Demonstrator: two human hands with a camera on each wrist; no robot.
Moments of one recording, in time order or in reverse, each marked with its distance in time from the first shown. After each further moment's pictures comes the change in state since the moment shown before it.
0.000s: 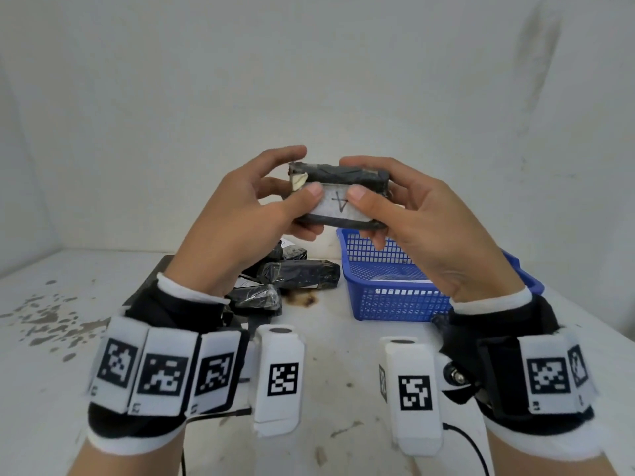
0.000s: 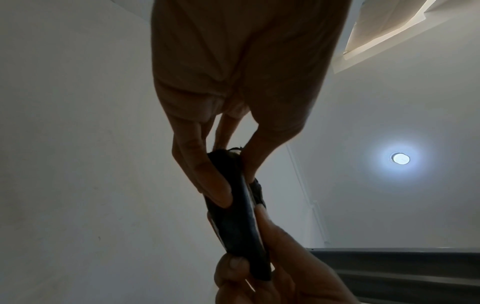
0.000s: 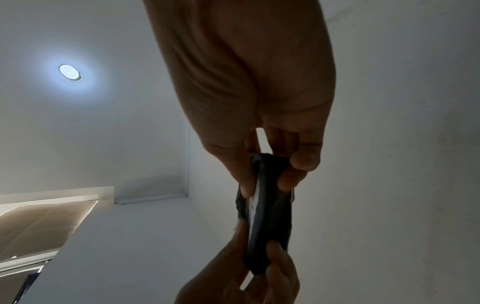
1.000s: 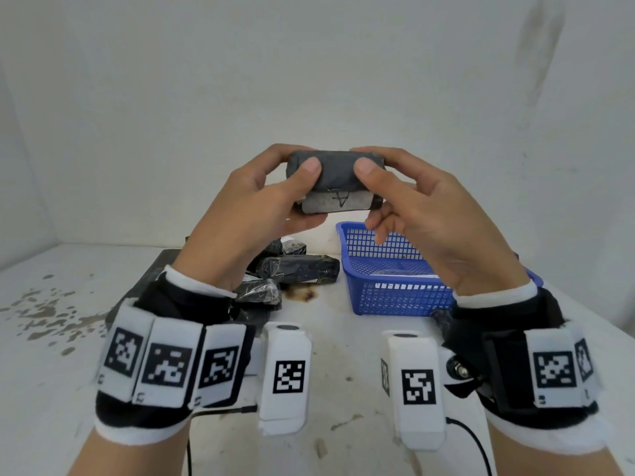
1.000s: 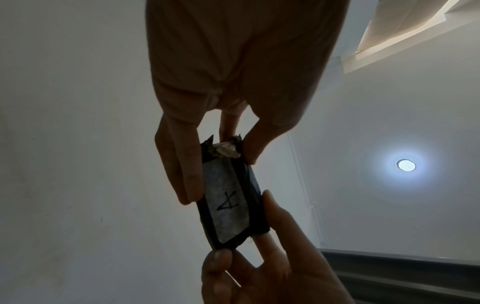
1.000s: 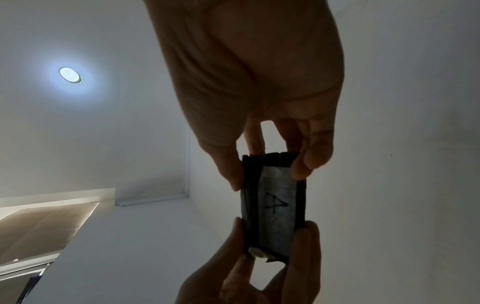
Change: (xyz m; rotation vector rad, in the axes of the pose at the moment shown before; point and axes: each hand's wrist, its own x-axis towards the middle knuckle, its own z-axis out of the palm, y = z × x) left_hand 0.002 0.000 0.007 -0.204 -0.028 -0.080; right_hand 0.000 -0.005 0.000 -0.040 0.083 0.050
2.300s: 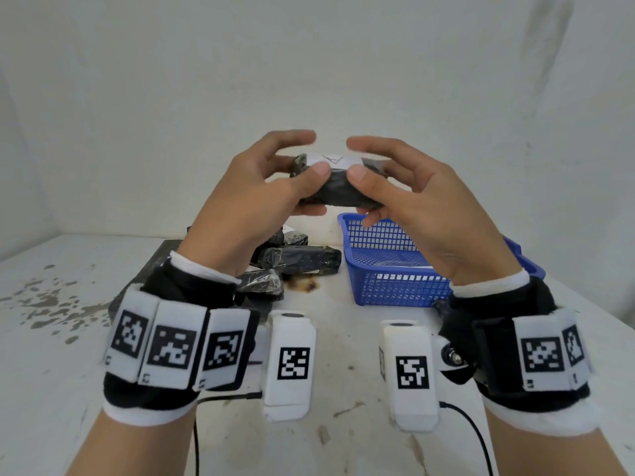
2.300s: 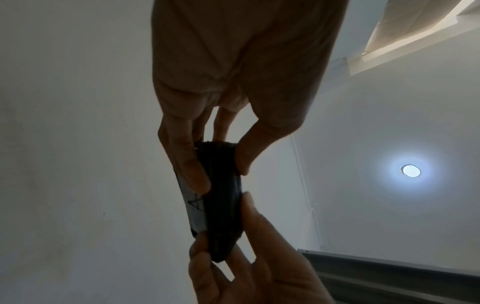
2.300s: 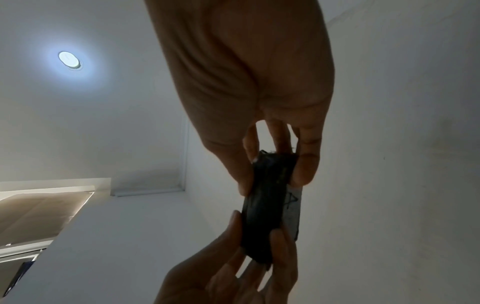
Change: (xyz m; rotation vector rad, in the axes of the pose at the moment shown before) left_hand 0.002 -0.004 -0.003 0.071 0.045 0.034; right_hand -0.001 0.004 0.006 -0.038 -0.018 -0.034
